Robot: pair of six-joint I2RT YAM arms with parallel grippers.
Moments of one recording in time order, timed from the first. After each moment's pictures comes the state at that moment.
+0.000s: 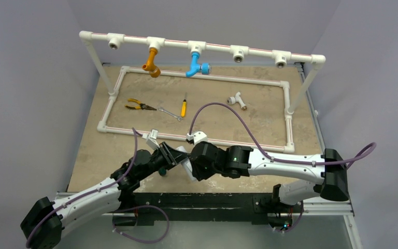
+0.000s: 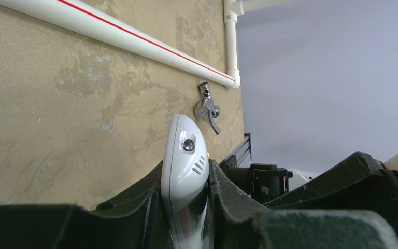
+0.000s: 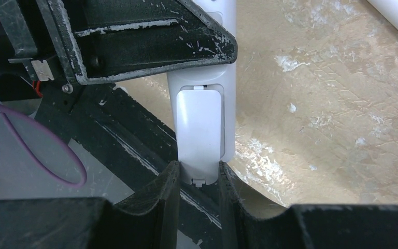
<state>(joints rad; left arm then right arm) -0.83 0.68 0.13 0.31 0.01 -1.22 1.32 1.36 1.07 -0.64 0.22 0.70</state>
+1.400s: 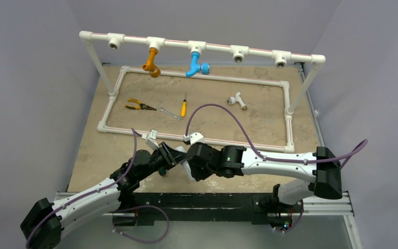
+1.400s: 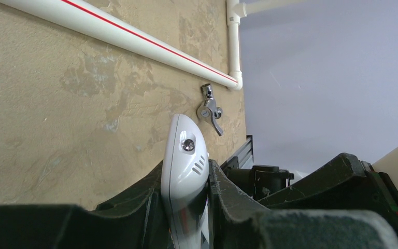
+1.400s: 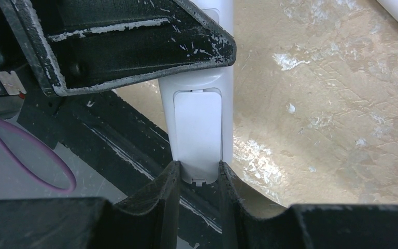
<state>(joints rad) -0.83 0.66 0.13 0.29 0.01 -1.22 1.32 1.42 1.10 -0.66 0.23 0.70</state>
